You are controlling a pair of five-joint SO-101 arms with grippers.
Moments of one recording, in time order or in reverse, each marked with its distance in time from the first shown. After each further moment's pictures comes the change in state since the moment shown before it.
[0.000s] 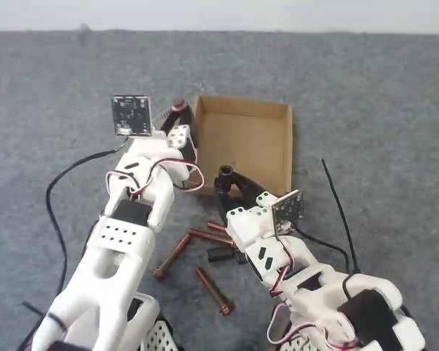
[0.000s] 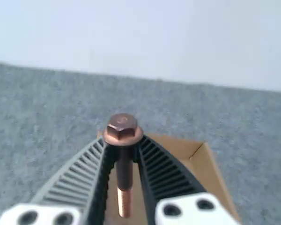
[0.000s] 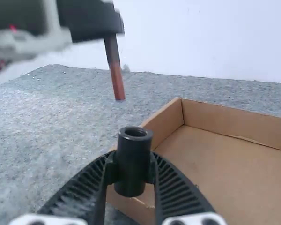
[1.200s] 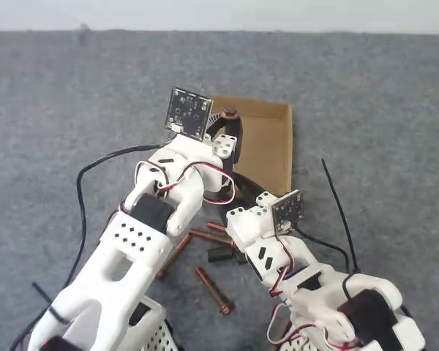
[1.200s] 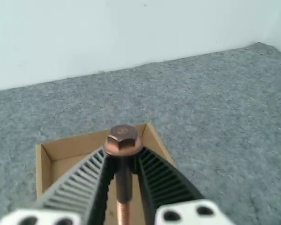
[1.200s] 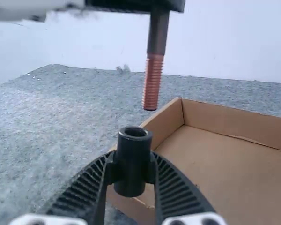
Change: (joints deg) left arm 13.7 0.7 -11.8 18.2 -8.2; right arm 0.0 0.0 0.0 0.0 0.0
